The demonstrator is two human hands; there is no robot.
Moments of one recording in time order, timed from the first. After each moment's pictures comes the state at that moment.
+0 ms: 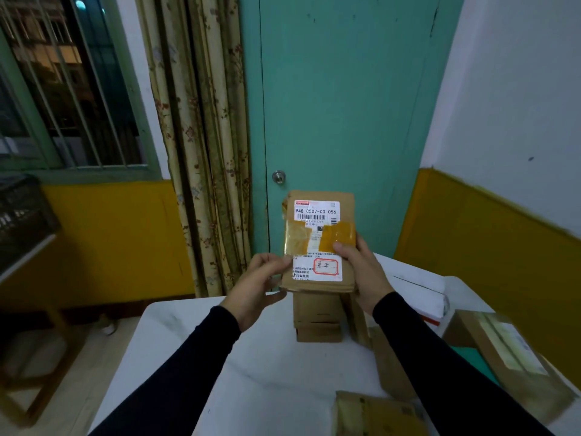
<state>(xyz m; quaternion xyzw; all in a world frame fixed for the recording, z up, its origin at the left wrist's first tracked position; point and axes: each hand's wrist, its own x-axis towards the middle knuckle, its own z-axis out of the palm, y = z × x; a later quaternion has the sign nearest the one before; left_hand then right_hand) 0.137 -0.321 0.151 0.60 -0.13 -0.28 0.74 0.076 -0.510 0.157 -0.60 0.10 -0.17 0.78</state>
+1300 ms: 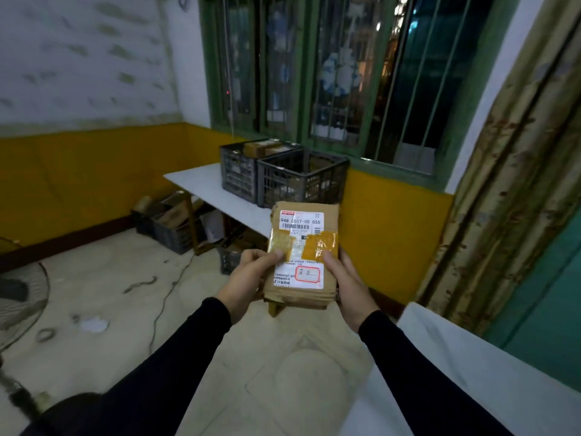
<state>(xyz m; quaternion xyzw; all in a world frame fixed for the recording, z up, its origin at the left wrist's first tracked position) 0.047 0.238 0.153 0.63 0.16 0.10 0.75 0.115 0.065 0.148 -0.61 -0.18 0.18 0.75</state>
